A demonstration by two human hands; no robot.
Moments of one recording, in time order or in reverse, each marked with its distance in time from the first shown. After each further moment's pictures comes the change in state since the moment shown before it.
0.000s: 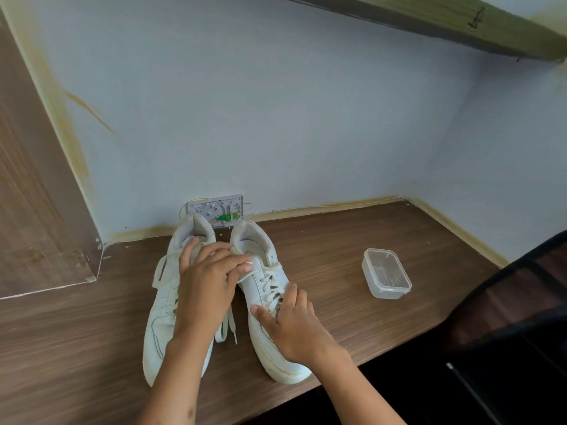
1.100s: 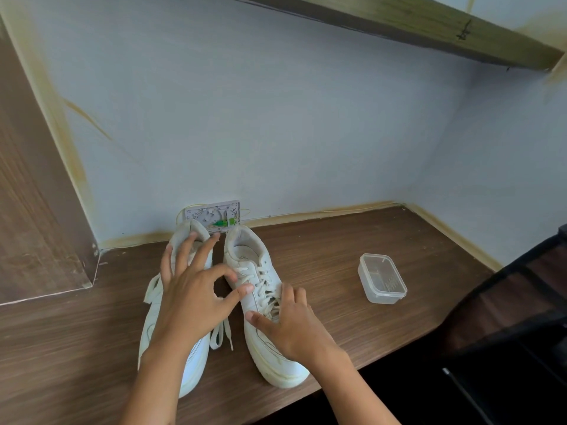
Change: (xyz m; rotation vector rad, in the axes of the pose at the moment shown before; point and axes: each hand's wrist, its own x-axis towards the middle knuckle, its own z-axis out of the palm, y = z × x) left_hand -0.006 -0.007 -0.015 0.094 -0.244 -0.113; right_hand -0.004 -0.002 -0.013 0.097 0.037 0.003
